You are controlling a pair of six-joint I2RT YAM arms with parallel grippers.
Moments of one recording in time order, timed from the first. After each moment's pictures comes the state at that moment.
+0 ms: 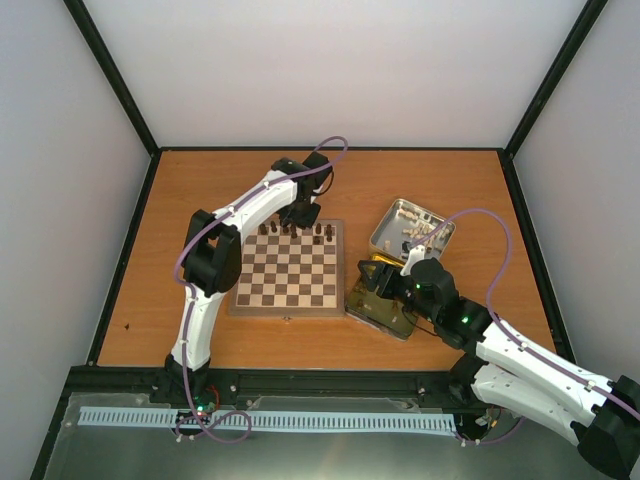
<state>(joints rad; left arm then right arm) -0.57 2.20 1.97 -1.18 -0.23 -0.17 0.77 0.78 0.47 -0.08 0.05 0.85</state>
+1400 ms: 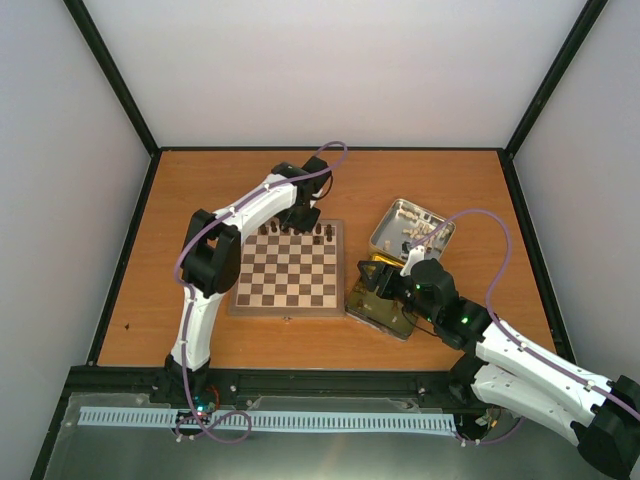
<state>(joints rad) -0.57 2.19 1.91 -1.13 -0.21 -0.16 0.77 0.78 0.46 -0.07 0.05 0.85</state>
